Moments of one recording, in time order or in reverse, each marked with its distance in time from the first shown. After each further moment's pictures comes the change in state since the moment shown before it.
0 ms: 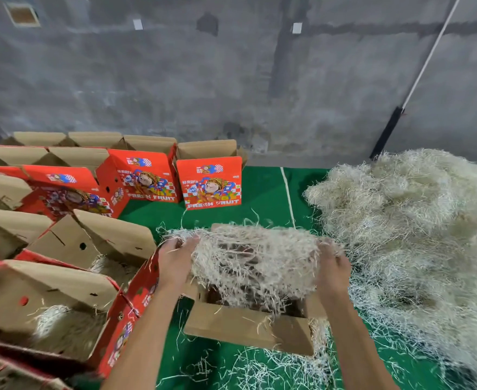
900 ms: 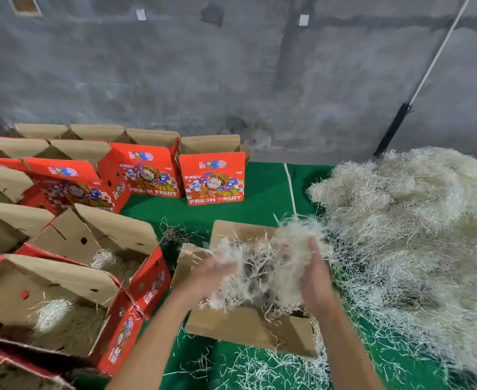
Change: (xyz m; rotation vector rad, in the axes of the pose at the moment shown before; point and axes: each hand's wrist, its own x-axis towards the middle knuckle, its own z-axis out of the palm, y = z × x) left_hand -0.035 -0.009 0.007 0.497 -0.650 -0.059; right_hand -0.017 0.008 0.020 0.088 -0.526 0.100
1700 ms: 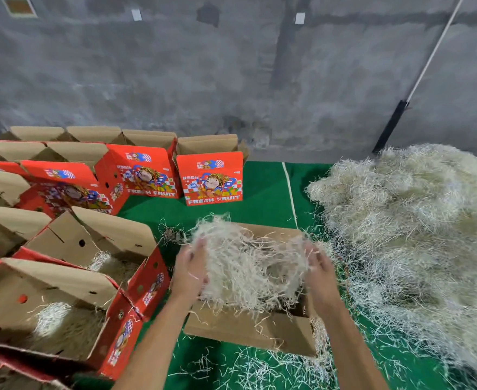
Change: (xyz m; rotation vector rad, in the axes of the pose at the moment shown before) left_hand 0.023 -0.015 0.004 -0.478 0.419 0.049; right_hand -0.007 0.002 -0.012 -0.238 0.192 -0.148
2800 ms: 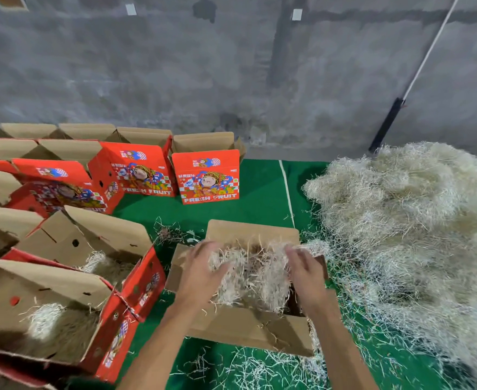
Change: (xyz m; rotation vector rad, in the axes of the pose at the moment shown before) left_hand -0.001 -0.015 0.011 0.683 -0.096 0.525; right_hand 0.000 0.003 0.012 -0.214 -0.045 0.060
